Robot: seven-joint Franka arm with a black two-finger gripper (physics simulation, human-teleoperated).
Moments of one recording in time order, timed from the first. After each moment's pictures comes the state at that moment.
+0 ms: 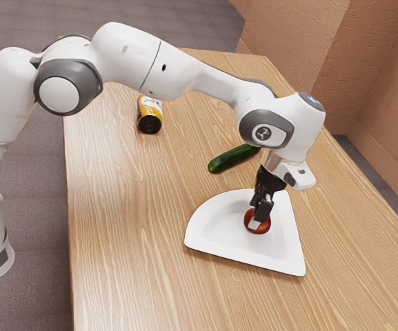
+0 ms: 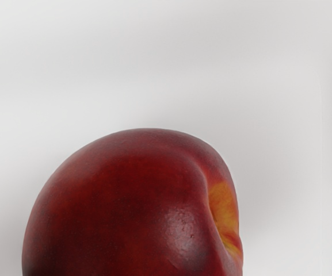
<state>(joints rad) -0.10 0.40 -0.15 -1.46 -0.01 1.77 0.20</state>
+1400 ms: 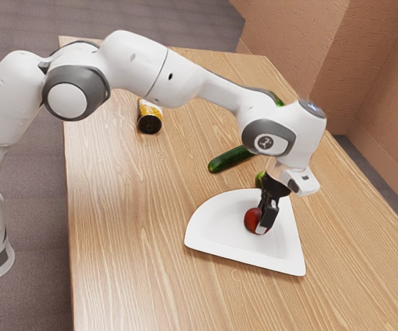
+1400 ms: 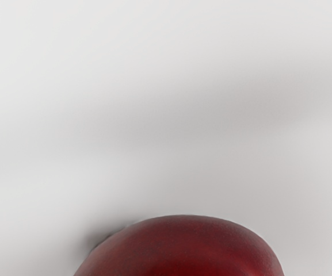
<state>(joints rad) -0.10 0.46 -0.15 -1.44 0.01 1.85 0.20</state>
